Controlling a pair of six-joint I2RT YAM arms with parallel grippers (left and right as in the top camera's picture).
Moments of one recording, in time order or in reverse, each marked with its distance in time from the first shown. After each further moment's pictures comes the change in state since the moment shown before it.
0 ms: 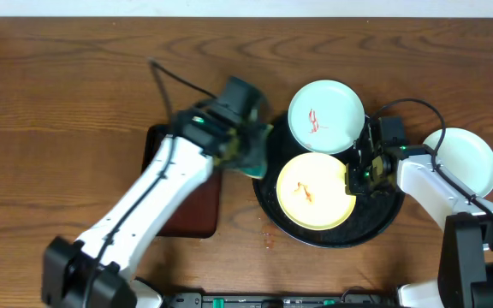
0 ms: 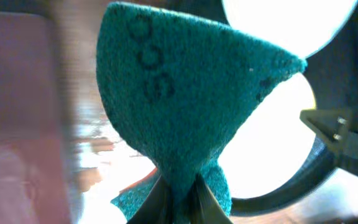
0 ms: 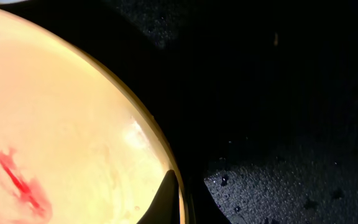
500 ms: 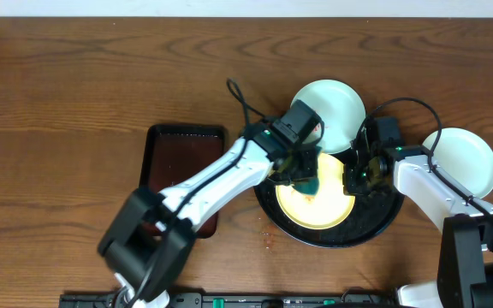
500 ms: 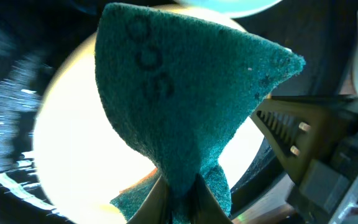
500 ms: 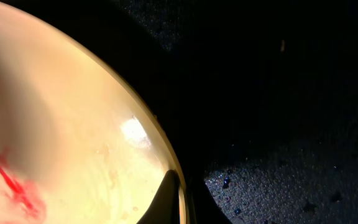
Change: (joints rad) left arm -0.183 0.278 0.000 0.273 0.175 -0.254; right arm 0.024 -0.002 -0.001 0.005 0.025 0.008
